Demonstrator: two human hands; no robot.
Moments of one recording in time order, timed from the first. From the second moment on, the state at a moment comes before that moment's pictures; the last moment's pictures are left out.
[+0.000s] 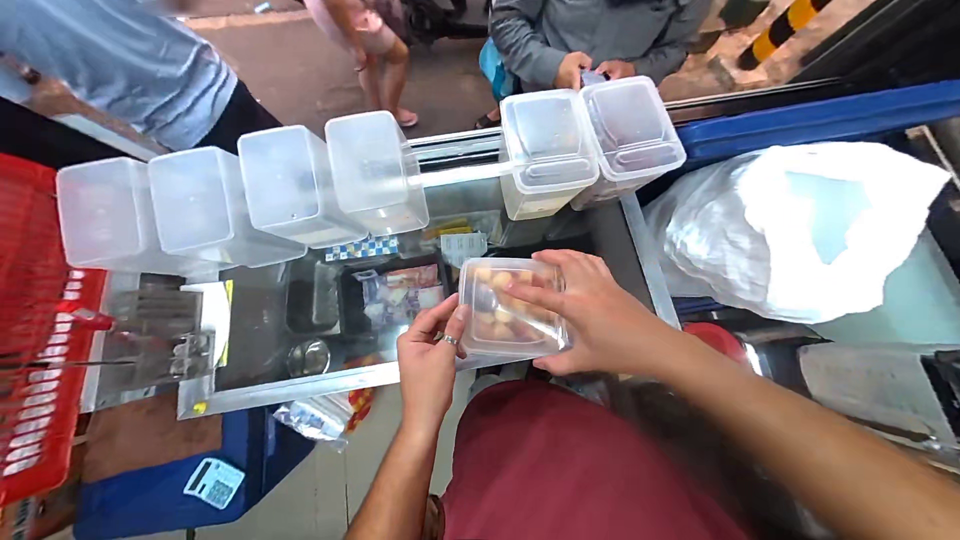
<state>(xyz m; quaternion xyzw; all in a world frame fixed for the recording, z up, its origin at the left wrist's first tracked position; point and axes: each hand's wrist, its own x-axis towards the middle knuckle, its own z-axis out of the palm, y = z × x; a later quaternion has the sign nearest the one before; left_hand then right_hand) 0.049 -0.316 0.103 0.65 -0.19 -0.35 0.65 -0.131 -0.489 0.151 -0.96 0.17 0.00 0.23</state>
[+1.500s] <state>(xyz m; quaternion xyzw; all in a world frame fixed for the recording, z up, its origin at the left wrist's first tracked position) 0.050 -0.500 0.162 0.40 -0.68 -0.22 0.58 -0.133 -0.461 0.117 -0.27 0.37 -0.31 0.83</state>
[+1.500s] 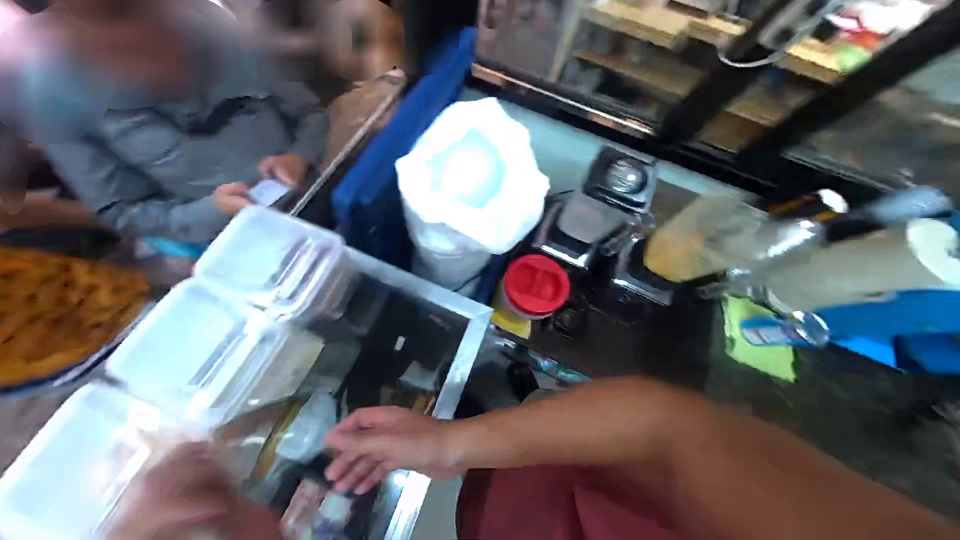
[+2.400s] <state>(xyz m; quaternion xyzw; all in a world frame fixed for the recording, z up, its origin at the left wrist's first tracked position) -0.310 -0.484 0.015 0.60 -0.49 -0.57 0.26 -0.570 -0.355 0.006 -0.33 0.72 -0.31 0.53</state>
